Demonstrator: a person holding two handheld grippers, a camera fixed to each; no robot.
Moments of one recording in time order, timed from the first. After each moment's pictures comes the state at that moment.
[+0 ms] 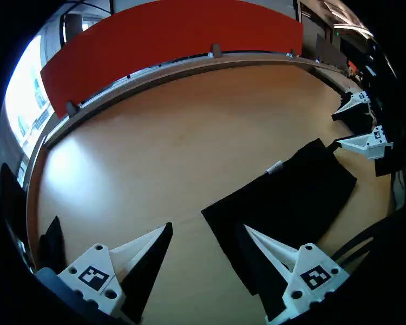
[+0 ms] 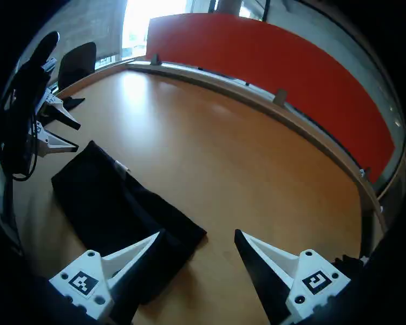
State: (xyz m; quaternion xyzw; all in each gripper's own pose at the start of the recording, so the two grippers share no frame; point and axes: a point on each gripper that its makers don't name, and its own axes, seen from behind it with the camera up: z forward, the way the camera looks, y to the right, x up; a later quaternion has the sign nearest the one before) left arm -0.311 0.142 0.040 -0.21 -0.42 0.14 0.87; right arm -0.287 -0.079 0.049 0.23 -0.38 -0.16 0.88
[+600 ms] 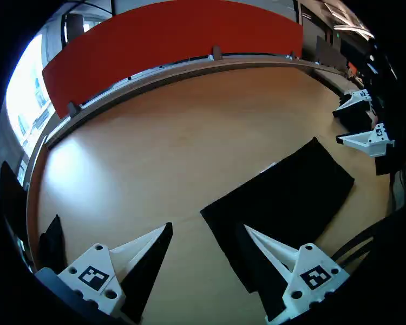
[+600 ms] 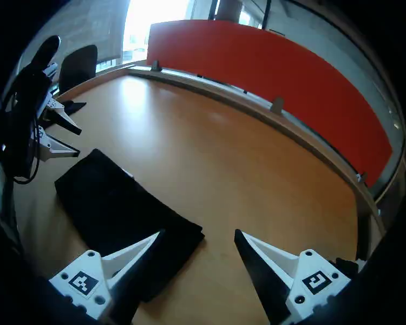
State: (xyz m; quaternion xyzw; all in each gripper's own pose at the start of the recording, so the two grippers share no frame) left arm -0.306 0.142 0.035 -0.21 -0.41 0.13 0.88; right arm -0.272 -0.080 0.047 0.23 -0.37 -0.16 0.89
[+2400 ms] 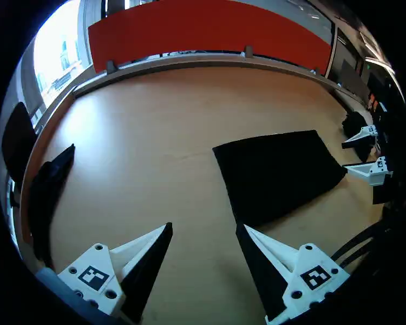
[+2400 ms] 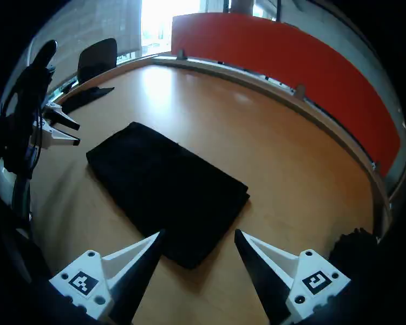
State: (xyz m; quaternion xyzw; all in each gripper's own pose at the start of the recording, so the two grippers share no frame) left arm -0.316 0.095 -0.071 -0.12 -0.45 0.04 0.89; right arm -0.299 -0.097 -0.038 0.29 -0.40 -0.15 0.86
